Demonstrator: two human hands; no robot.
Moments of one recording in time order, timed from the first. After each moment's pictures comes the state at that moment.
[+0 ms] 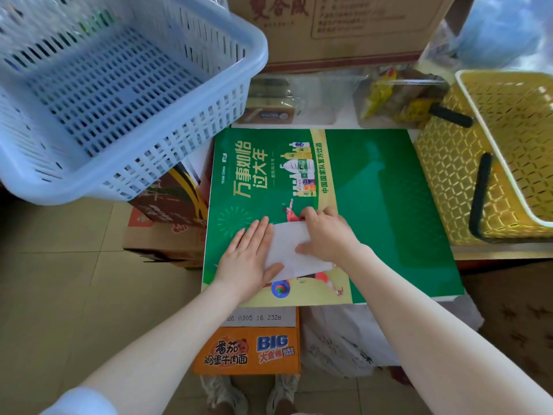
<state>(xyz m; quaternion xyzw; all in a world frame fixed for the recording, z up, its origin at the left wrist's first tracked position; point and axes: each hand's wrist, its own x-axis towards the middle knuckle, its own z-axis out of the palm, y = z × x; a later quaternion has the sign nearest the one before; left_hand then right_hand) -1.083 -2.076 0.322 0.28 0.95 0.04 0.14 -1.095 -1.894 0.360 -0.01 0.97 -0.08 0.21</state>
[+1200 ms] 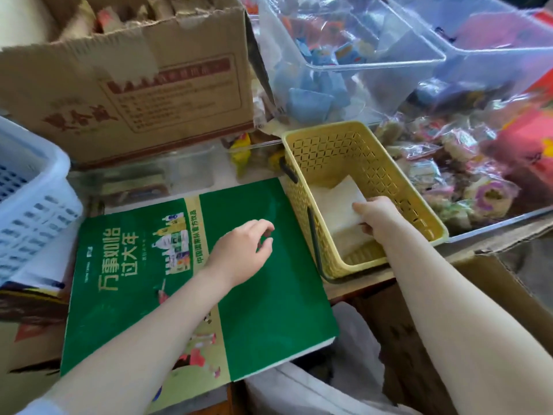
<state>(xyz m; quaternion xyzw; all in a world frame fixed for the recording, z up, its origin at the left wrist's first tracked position) -1.138 -1.834 0.427 0.36 0.89 0.25 0.10 -1.084 -1.583 0.436 0.51 0.70 -0.50 0.01</state>
